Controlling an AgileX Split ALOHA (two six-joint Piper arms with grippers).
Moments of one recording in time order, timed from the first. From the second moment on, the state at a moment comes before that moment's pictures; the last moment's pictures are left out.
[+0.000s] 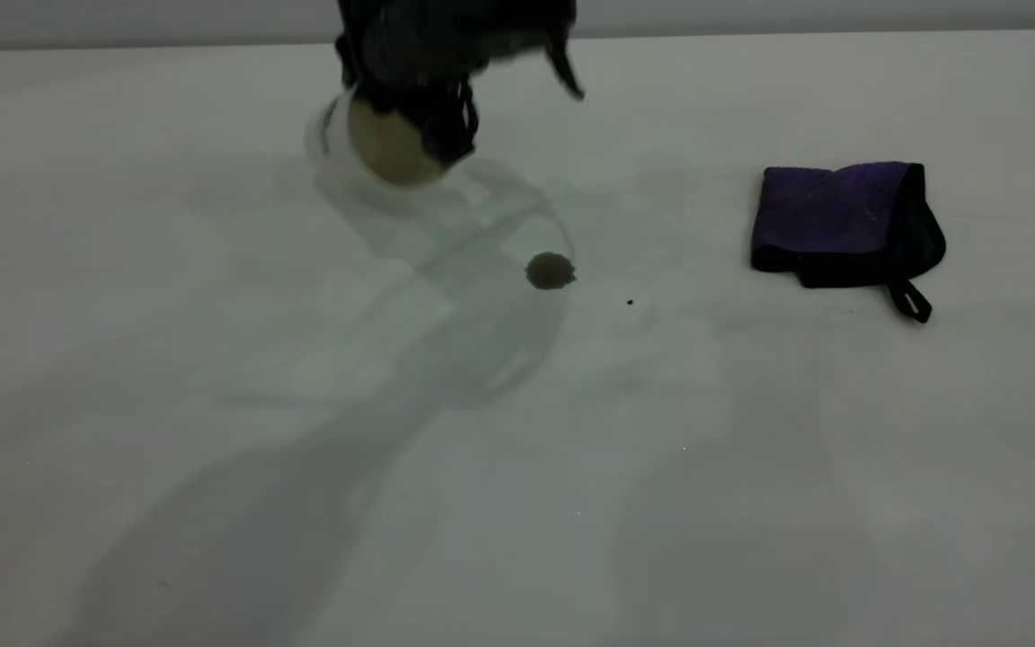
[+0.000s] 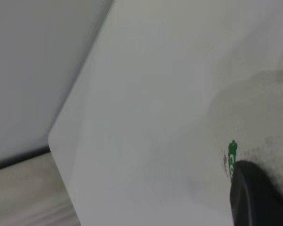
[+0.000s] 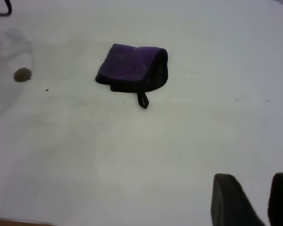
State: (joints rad) left arm -0.66 2.55 -1.86 1.09 0.89 -0.52; right arm 0.01 -0.02 -0.47 0.04 1.14 -0.06
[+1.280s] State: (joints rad) left arm -0.25 2.52 -1.97 -0.34 0.69 0.35; right arm 0.01 -0.02 -0.47 0.04 1.14 -0.06
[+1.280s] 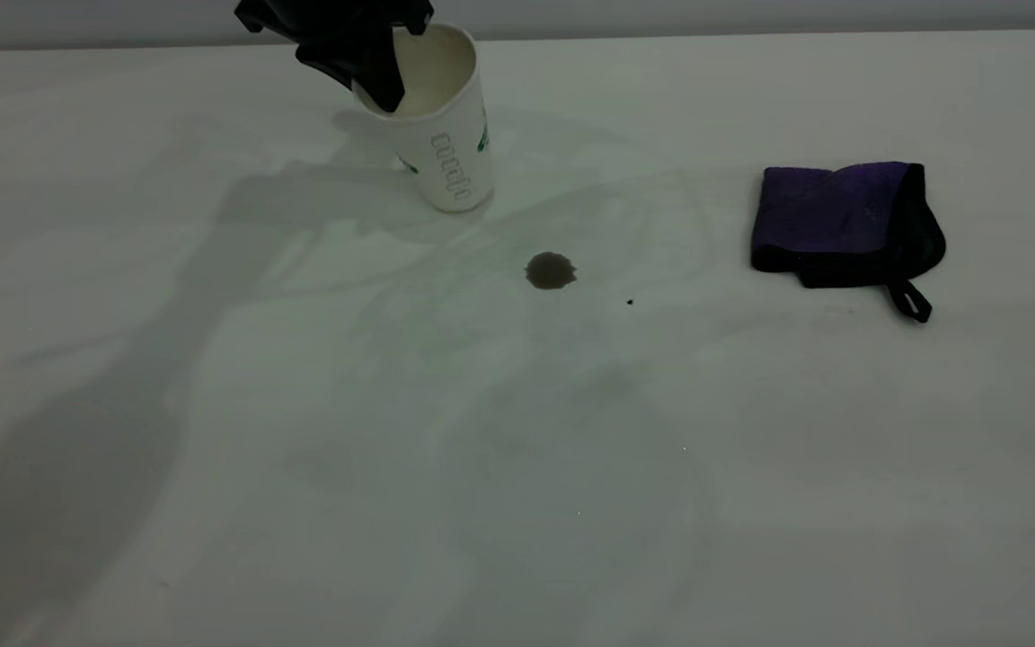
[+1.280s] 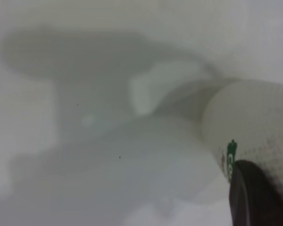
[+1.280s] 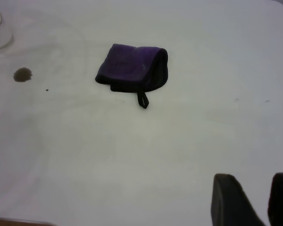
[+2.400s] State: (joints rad) left arm -0.24 1.98 -1.97 -0.12 1.09 0.35; right arm 0.01 -0.02 -0.47 0.04 1.14 -0.06
